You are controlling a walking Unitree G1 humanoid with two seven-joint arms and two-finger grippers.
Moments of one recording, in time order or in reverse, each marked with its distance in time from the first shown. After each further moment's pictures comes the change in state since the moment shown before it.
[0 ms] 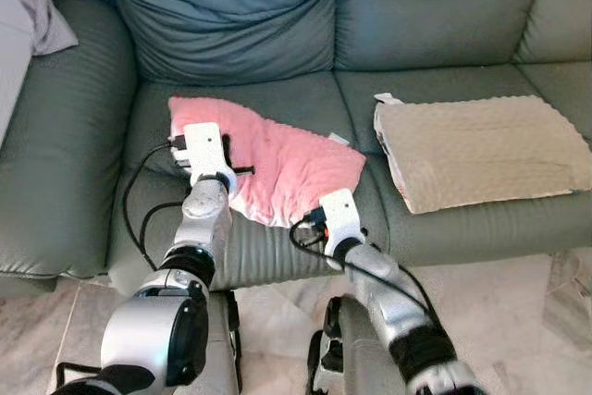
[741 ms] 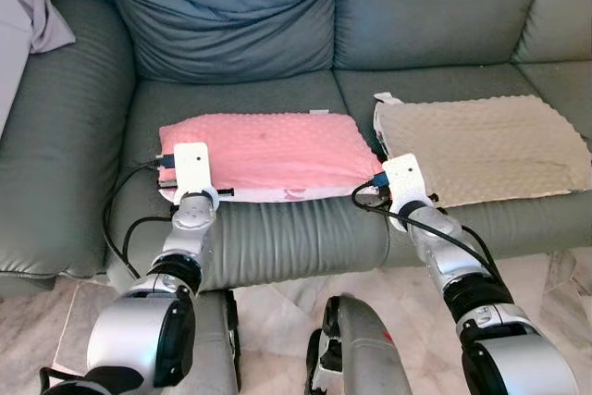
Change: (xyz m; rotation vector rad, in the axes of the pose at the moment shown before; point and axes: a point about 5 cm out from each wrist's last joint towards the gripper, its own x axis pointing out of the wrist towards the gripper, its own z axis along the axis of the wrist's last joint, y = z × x) left arm -0.004 0.028 -0.023 0.079 0.133 0.143; right arm -0.009 -0.107 0.015 -0.131 0.034 -0.241
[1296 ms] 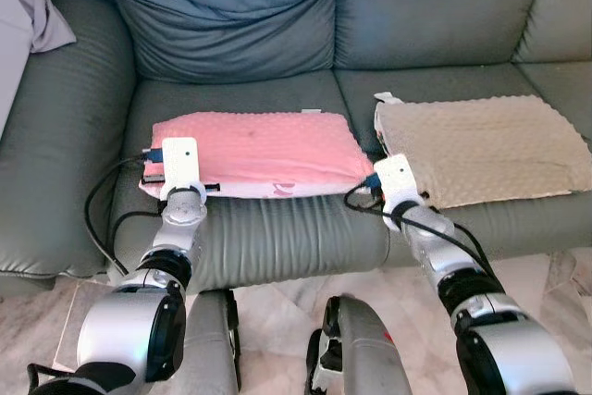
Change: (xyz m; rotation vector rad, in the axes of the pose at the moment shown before) left arm 0.003 0.016 0.005 0.086 -0.029 0.105; right arm 0.006 0.004 0.006 -0.039 -0.057 0.024
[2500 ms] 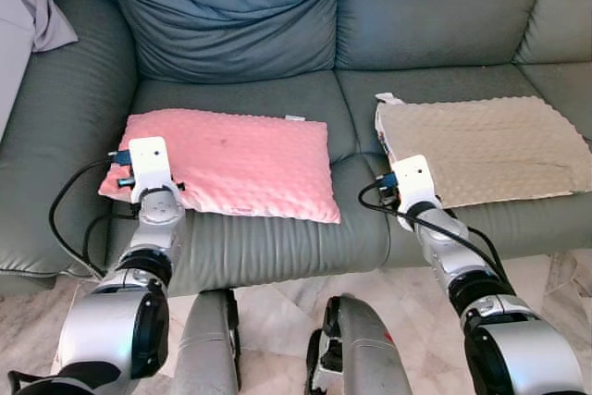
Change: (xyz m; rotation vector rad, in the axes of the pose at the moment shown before) left arm 0.006 0.032 -0.002 -0.020 0.017 0.134; right arm -0.007 -0.018 -0.012 0.022 0.006 -0.091
